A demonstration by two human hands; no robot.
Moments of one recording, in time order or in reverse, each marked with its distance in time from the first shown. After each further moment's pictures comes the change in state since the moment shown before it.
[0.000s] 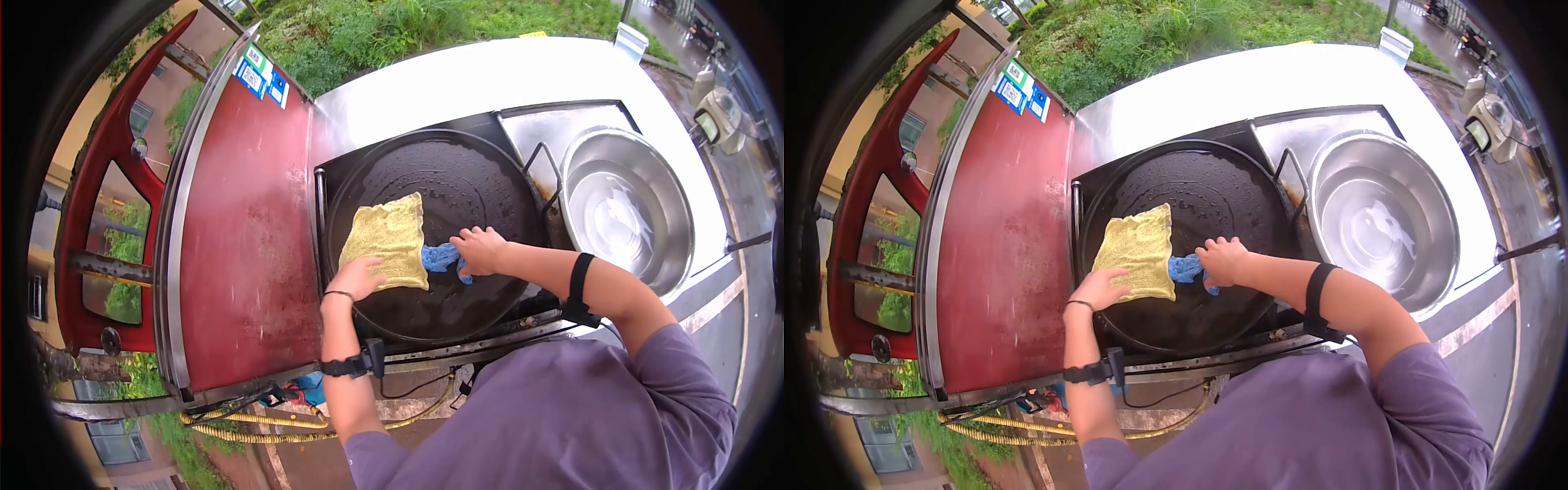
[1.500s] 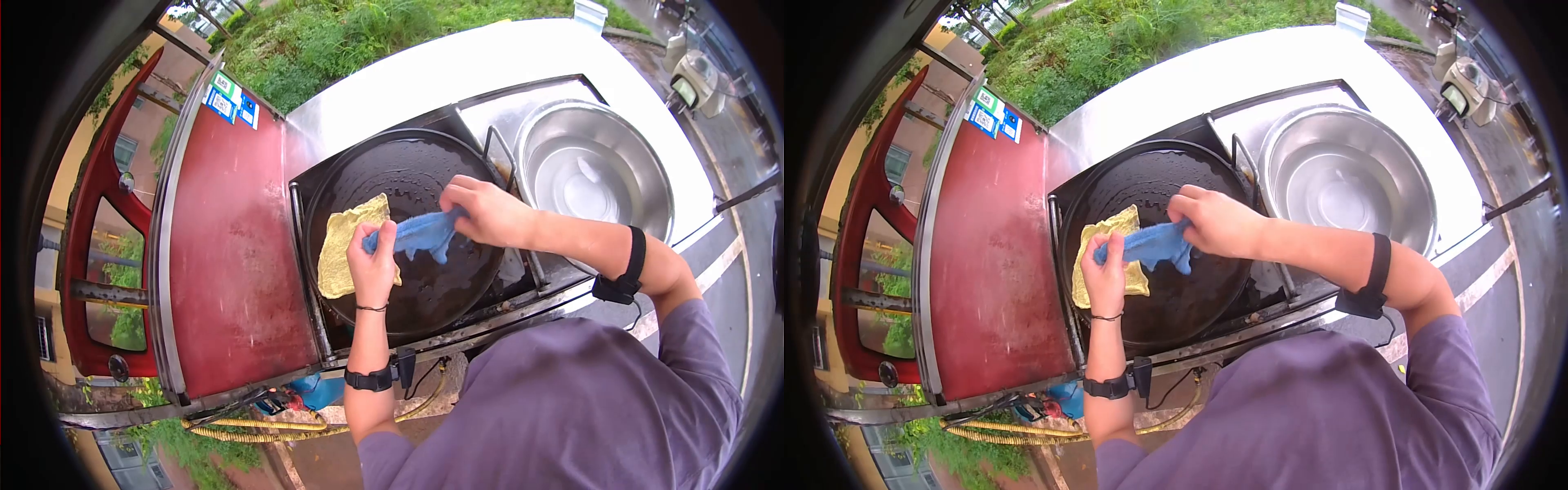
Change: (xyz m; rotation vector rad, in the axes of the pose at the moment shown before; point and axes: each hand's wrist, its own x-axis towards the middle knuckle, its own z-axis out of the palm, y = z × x) left_hand -0.017 0.146 0.045 -1.038 0.621 0.331; right_hand -0.109 0.035 -0.102 0.494 0.593 -0.258
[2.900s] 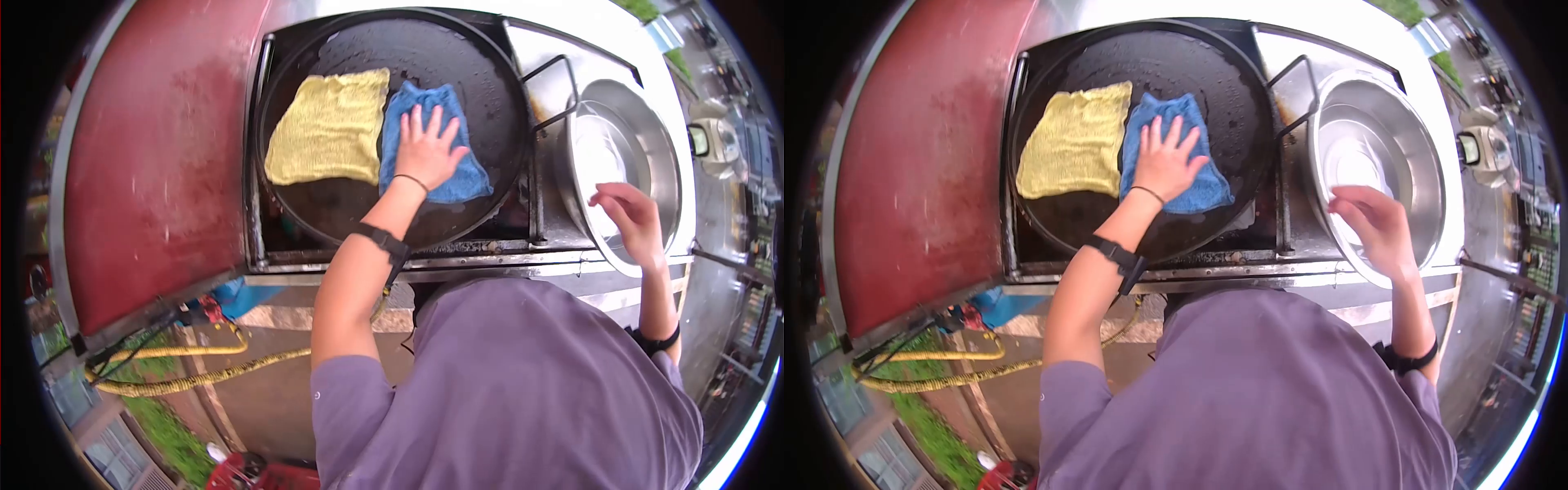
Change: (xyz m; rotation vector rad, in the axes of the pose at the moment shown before) left_hand 0.008 -0.194 0.060 1.082 -0.156 0.560; right_hand -0.128 0.005 -0.053 0.351 0.033 0.677
